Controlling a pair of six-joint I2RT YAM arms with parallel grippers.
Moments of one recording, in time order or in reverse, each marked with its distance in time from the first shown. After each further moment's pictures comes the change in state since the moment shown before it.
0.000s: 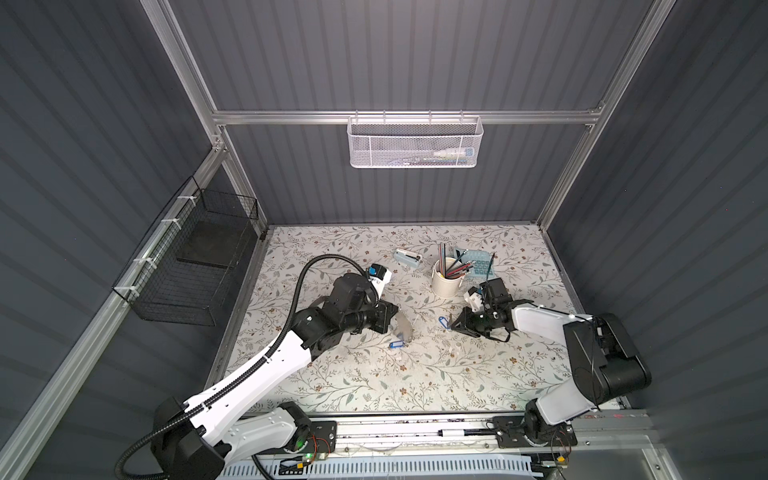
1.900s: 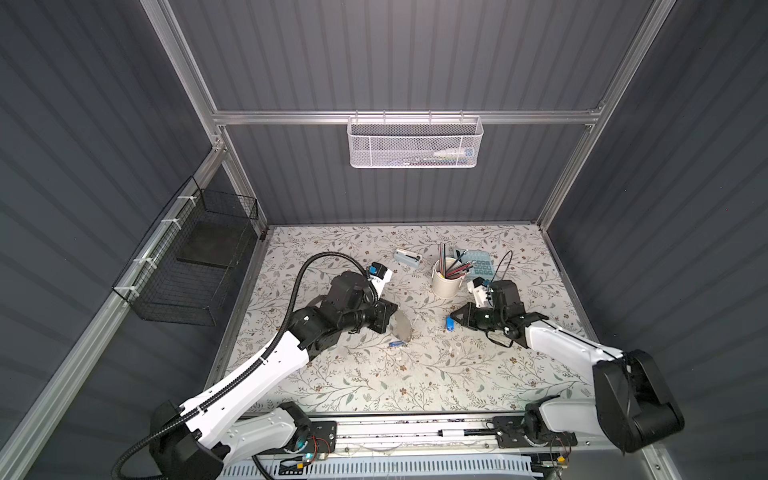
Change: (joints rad) left arm 0.000 -0.008 0.037 -0.023 0.001 0.081; right arm 0.031 -0.297 -0.129 0.257 -0.026 0.060
